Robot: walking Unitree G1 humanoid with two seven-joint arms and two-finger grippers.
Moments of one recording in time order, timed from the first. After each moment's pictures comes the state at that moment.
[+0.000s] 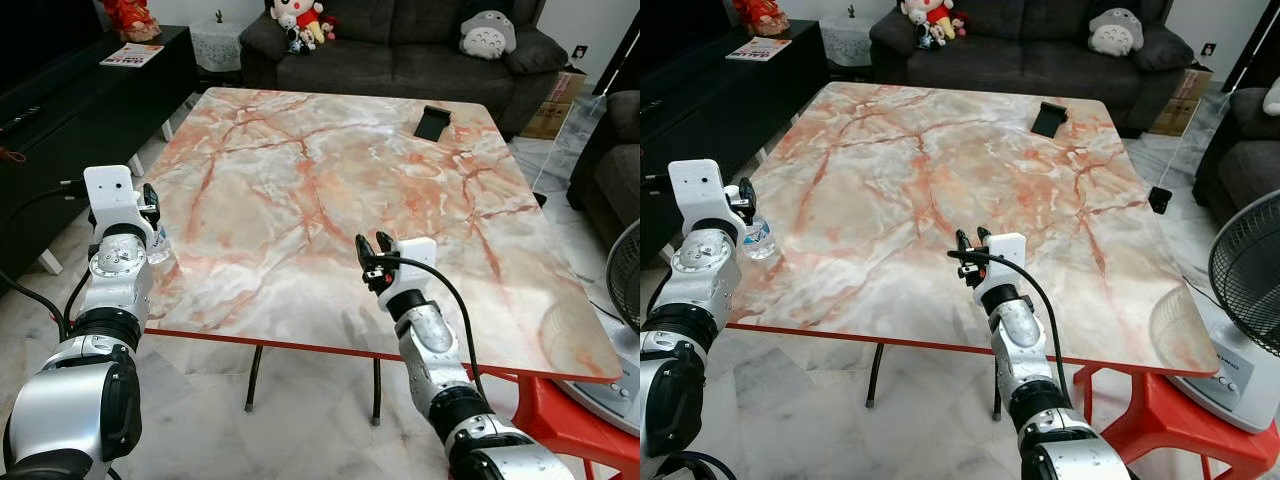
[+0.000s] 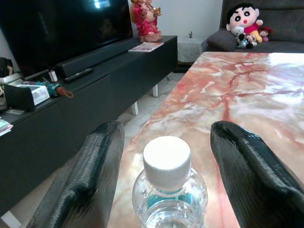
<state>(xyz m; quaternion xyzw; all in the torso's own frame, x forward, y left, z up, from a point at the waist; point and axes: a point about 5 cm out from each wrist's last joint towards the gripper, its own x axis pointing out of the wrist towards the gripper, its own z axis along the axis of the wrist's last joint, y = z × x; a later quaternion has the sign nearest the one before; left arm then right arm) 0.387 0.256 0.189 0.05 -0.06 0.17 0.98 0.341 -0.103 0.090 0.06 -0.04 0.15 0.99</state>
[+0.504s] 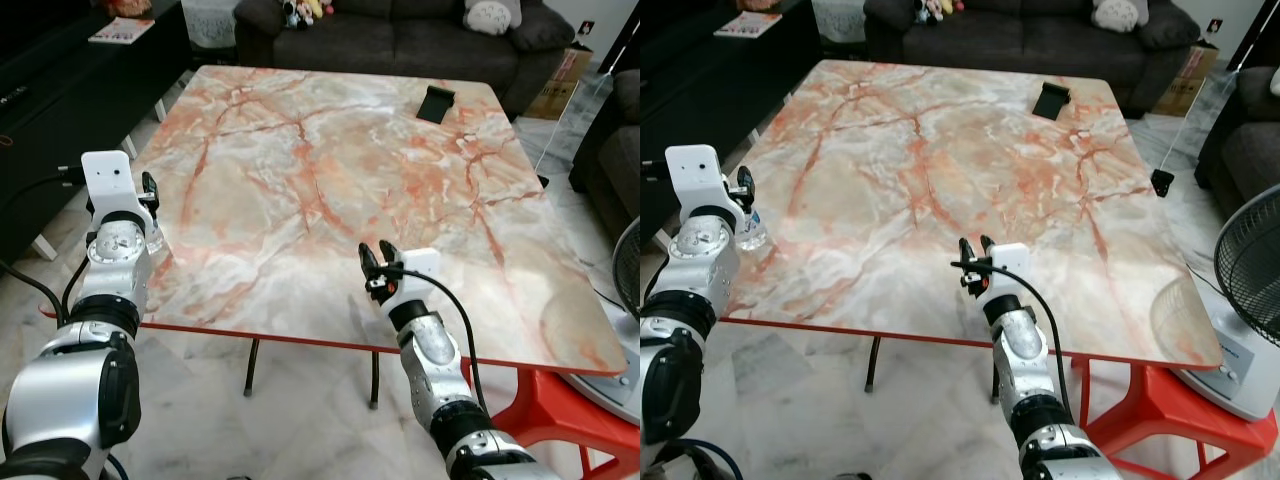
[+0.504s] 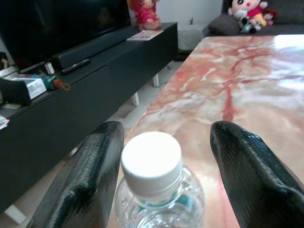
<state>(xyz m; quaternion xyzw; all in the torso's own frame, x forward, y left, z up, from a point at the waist) 0.391 0.259 0.202 0.06 -0.05 0.18 0.98 0.333 -0.101 0.084 0.07 -0.04 0.15 0.99</state>
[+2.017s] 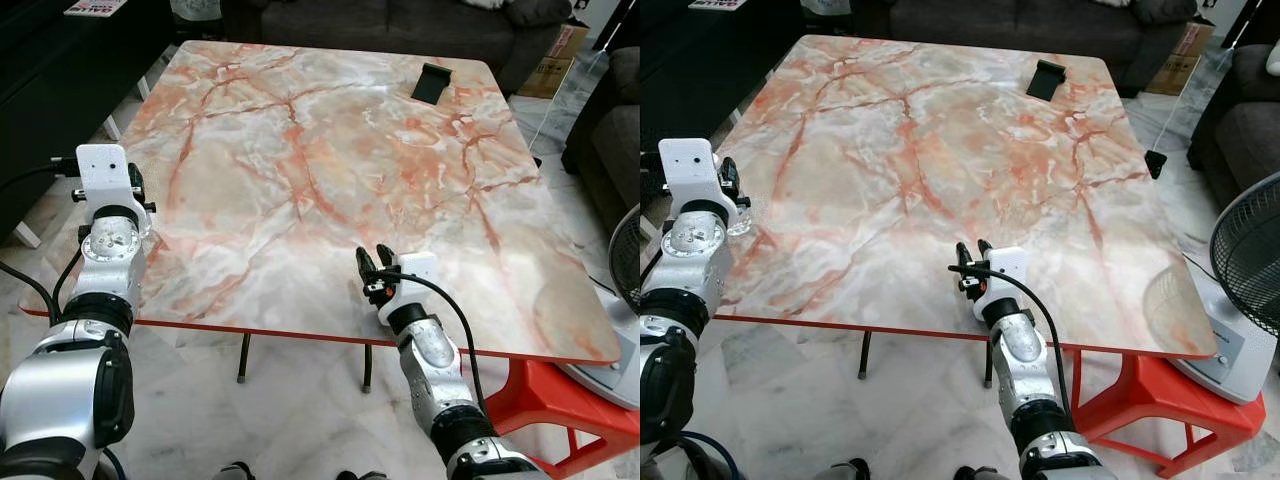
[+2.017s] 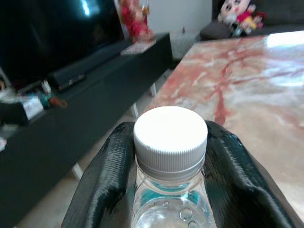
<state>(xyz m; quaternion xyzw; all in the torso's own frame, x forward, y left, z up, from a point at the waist) 0.386 0.258 0.205 0.10 -0.10 0.17 0.98 0.332 -0.101 0.085 0.06 -0.03 0.16 0.99</state>
